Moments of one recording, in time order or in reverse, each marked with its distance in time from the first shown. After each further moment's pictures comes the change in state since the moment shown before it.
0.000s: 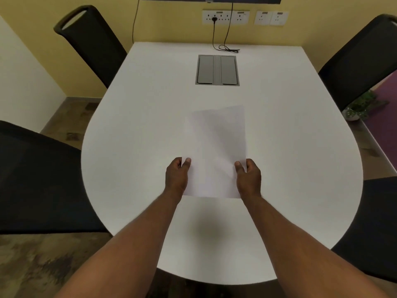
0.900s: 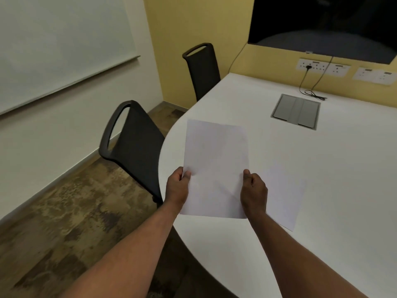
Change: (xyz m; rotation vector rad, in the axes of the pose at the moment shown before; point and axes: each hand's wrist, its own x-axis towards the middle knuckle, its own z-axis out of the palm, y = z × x) left_hand -0.125 -0.012 -0.146 -0.133 0.402 0.094; right_hand -0.111 -0.072 0.052 -0.159 -0.311 -0.212
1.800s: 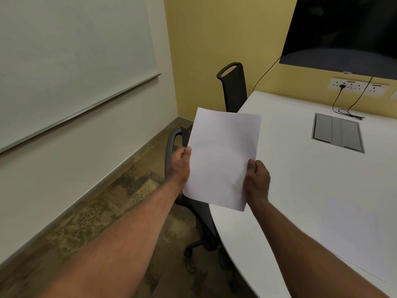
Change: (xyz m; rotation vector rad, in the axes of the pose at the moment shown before) left_hand 0.233 0.073 -0.244 0.003 -0.029 0.150; right_hand 0.002 -0.189 0.272 0.103 0.065 -0.134
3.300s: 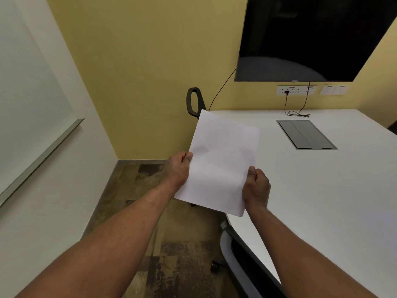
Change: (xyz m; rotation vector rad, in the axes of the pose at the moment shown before) left_hand 0.562 -0.002 -0.032 0.221 -0.544 0.297; right_hand 0.262 -0.097 0.357 -0.110 0.571 0.206
